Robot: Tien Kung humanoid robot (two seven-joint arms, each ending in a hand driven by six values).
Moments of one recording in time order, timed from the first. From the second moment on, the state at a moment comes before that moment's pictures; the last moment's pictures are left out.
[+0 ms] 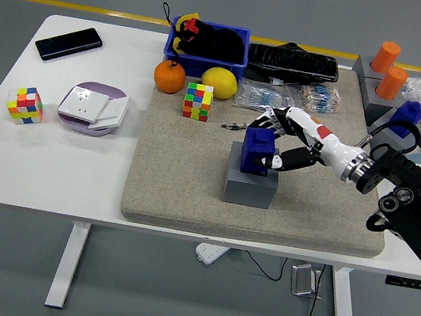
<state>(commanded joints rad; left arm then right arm) -0.27 0.18 -0.05 -0.20 0.26 -0.12 0.22 0.66 -0.26 0.79 1.06 -1.30 0.16 0.17</state>
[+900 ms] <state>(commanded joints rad) -0.27 0.18 -0.04 -0.20 0.25 -0.12 0.22 0.66 -0.27 0.78 1.06 -1.30 0.17 0.17</state>
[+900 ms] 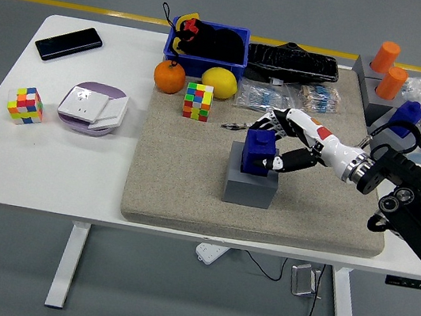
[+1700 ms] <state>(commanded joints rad) -0.27 0.18 -0.04 -0.20 0.24 -0.12 0.21 0.65 -0.25 0.79 1.07 -1.29 0.16 0.16</state>
